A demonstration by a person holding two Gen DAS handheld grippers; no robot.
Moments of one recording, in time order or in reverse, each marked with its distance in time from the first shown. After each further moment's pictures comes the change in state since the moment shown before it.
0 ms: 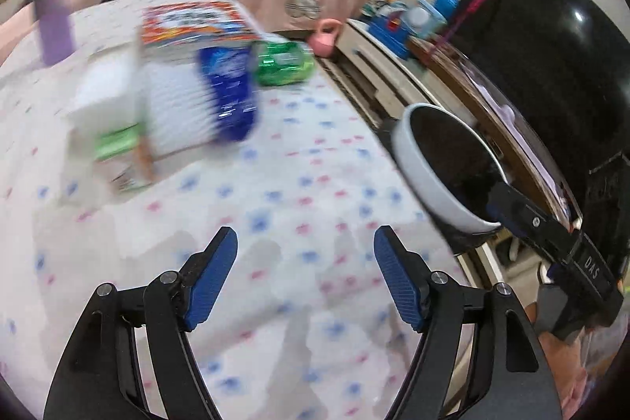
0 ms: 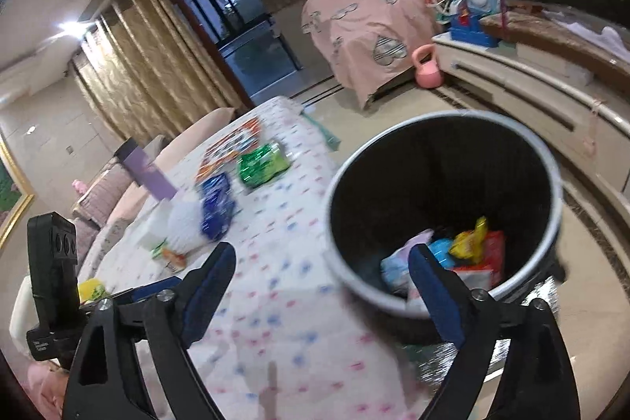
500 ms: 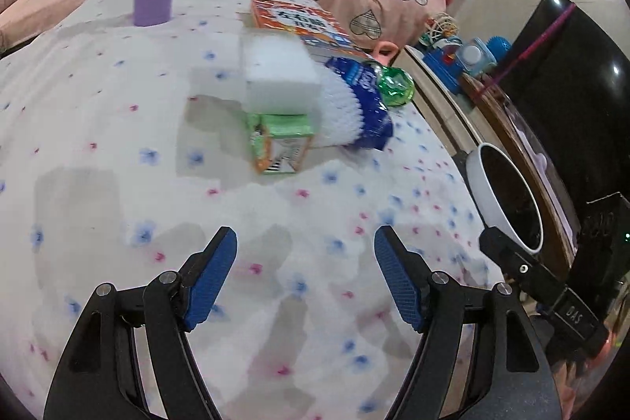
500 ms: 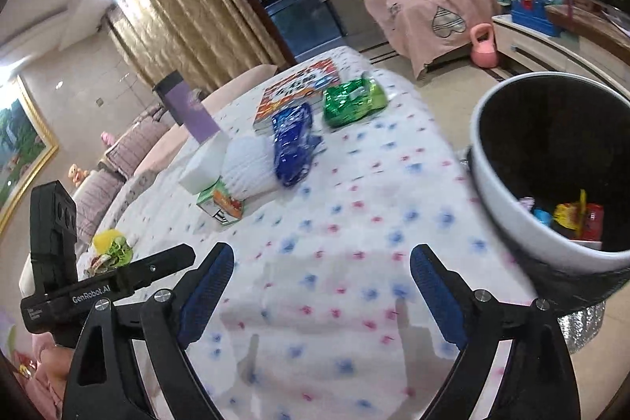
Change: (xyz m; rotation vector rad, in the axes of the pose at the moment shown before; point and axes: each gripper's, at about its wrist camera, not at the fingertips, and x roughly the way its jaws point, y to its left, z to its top) left arm -0.026 0.085 -0.008 -0.164 -0.046 0.089; right arm 0.058 0.078 -0.034 -0.113 0.126 0.098
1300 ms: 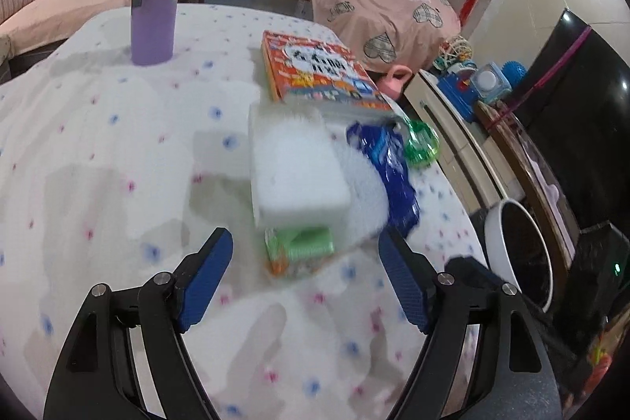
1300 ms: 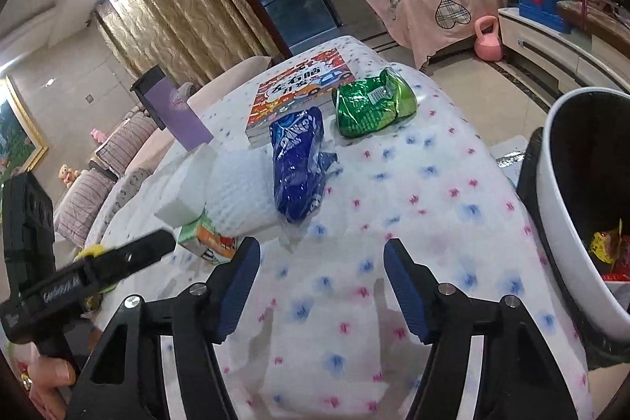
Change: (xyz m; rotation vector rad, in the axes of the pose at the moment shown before) left arm 0.024 0.010 0.065 -0.026 -0.071 0.042; right arm 0.056 0.011 0.035 0.010 0.026 -0.033
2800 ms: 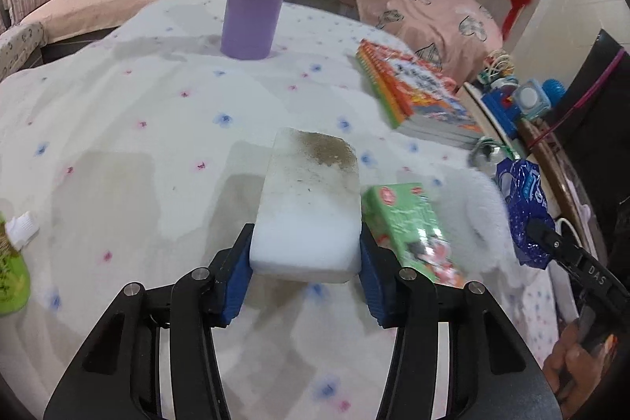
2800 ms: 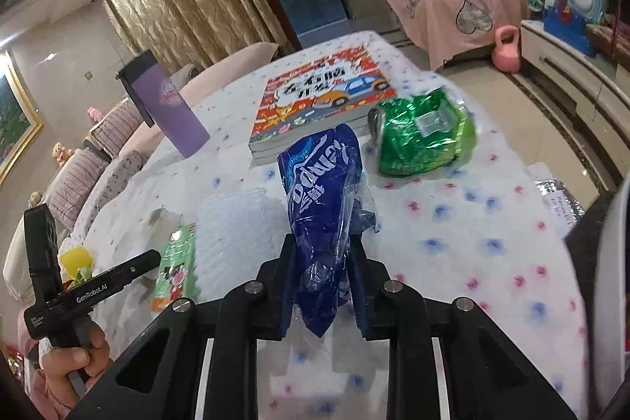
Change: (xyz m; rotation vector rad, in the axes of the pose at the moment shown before) left arm -0.006 0.098 0.004 -0.051 -0.018 0.094; right arm 0.036 0.019 0.033 -0.073 0.021 -0.021
